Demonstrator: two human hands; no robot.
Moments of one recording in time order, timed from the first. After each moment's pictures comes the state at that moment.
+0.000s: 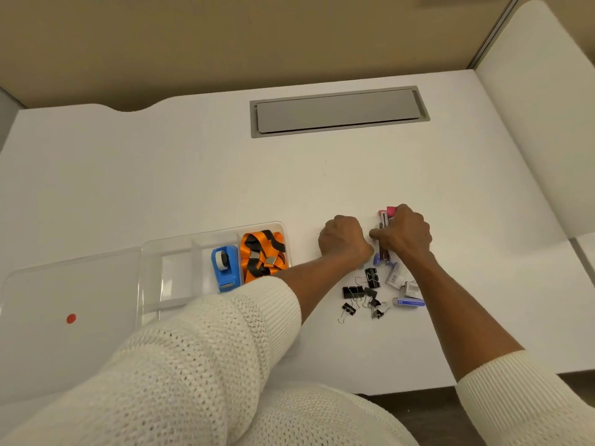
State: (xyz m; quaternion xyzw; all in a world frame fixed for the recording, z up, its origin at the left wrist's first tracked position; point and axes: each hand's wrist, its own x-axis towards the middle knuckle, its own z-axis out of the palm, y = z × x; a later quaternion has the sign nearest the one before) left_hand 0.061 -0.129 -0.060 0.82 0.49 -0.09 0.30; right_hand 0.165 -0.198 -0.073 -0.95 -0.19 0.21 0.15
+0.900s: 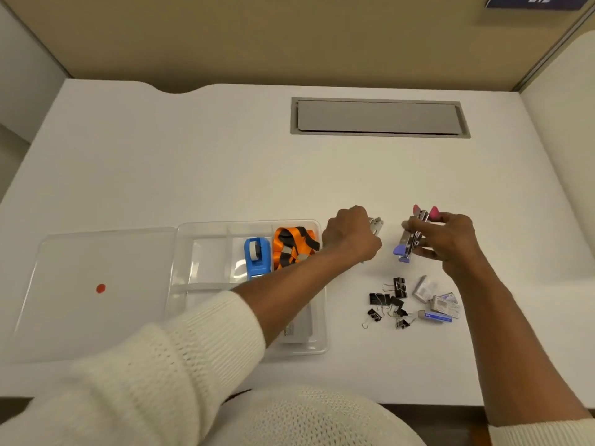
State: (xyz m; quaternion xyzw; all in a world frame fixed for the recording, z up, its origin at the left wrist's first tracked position) left_hand -0.005 -0.081 0.003 0.80 0.46 -0.05 0.38; right_hand 0.146 -0.194 -0.006 -0.81 -0.05 0.36 0.46
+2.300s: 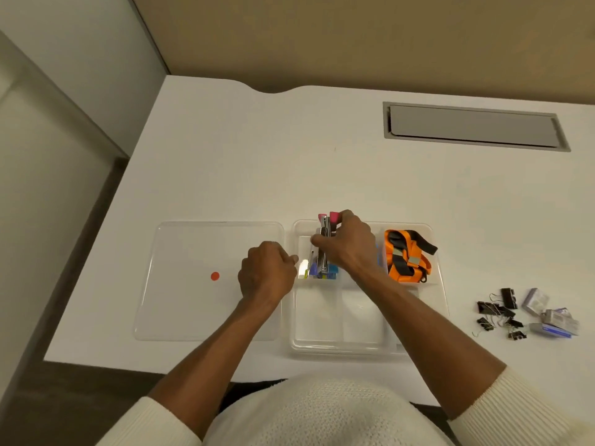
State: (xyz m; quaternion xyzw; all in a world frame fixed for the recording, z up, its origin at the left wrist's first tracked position) left_hand -0.339 0.030 -0.021 0.70 0.66 0.00 0.28; right_hand -0.185 0.001 -0.024 -0.86 -0.33 0.30 0.23
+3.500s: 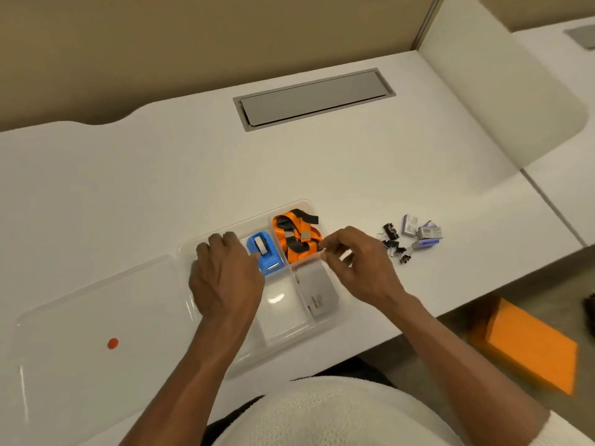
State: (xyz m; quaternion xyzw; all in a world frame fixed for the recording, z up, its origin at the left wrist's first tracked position) left_hand -0.247 -0.035 0.027 0.88 0.47 -0.02 0.09; right_hand -0.096 -0.206 0.012 -0.84 -0.39 0.14 0.35
